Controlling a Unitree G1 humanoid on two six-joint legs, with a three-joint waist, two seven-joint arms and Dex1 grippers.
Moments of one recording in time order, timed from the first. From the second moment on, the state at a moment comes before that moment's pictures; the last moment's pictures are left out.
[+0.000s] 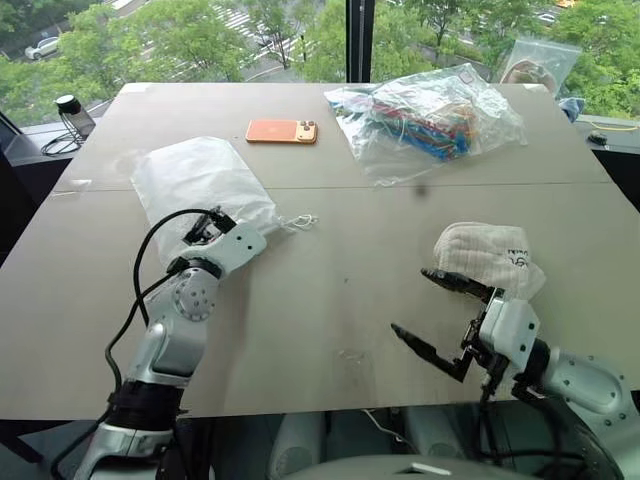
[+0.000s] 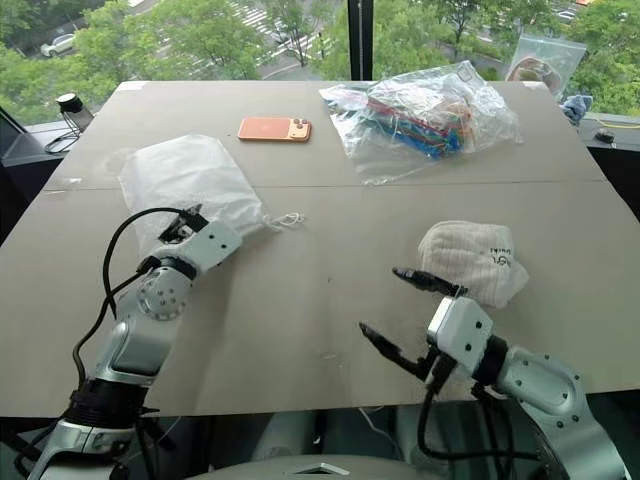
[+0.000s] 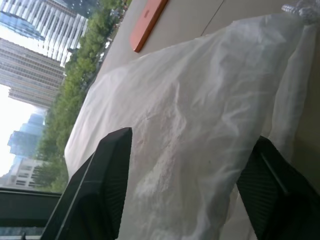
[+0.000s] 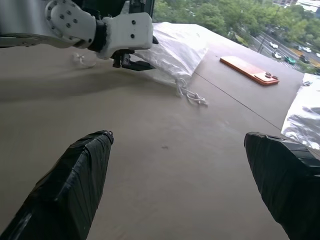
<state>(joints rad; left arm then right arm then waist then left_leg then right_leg) -0.22 0.57 -0.02 -0.10 0.43 0.34 -0.28 0.24 -0.54 0.06 -0.76 0.29 0.24 0.61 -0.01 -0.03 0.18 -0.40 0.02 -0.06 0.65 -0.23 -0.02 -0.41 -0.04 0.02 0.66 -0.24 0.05</state>
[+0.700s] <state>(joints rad) -0.56 0.37 0.23 -0.34 -0.27 1.26 -0.51 -0.10 -0.67 -0.22 -0.28 0.42 0.89 0.47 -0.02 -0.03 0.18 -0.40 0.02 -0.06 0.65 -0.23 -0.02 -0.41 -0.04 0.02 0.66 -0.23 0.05</state>
